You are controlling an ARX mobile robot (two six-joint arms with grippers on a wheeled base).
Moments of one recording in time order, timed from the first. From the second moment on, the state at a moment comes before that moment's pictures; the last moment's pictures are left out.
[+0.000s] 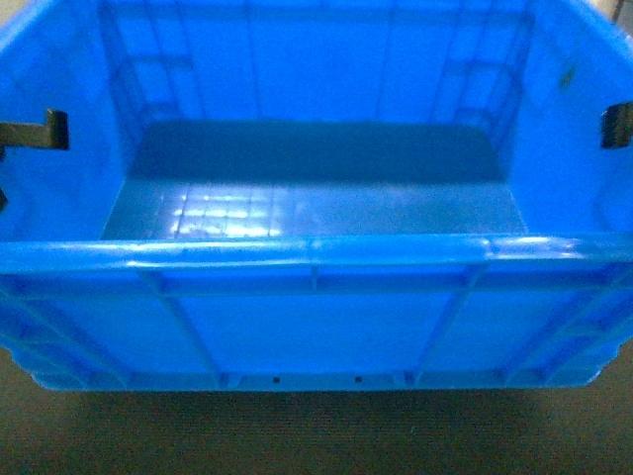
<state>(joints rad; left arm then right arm) -0.28 1.28 0.68 0.19 -0.47 -0.05 0.30 1.31 0.71 0.12 0.33 0.22</state>
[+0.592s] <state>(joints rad) -0.56 0.80 0.38 0.28 -0.77 0.03 0.50 0.74 0.43 0.04 0.63 0.18</state>
